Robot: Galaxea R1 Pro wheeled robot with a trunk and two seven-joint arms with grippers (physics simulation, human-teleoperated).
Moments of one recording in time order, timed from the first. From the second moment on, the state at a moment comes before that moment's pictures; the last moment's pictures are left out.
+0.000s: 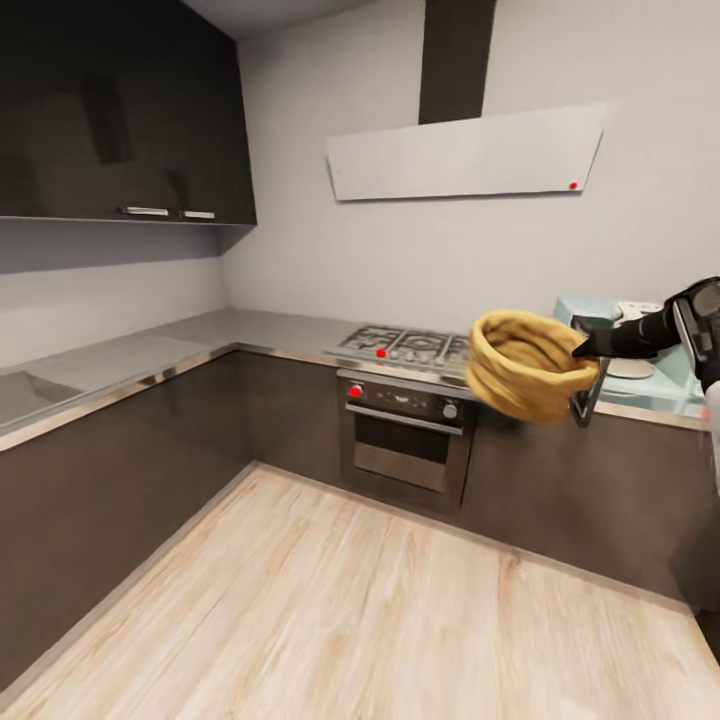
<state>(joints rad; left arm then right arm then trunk) 0.00 0.00 -0.01 -0.04 0.53 -0.09 0.04 -1.46 -0.44 -0.05 -0.61 0.39 1.04 0.74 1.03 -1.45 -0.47</state>
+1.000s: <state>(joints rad) 0.00 0.00 -0.01 -0.04 0.53 -0.09 0.04 -1.46 -0.43 0.00 -0.60 0.39 1.04 0.74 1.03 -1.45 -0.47</state>
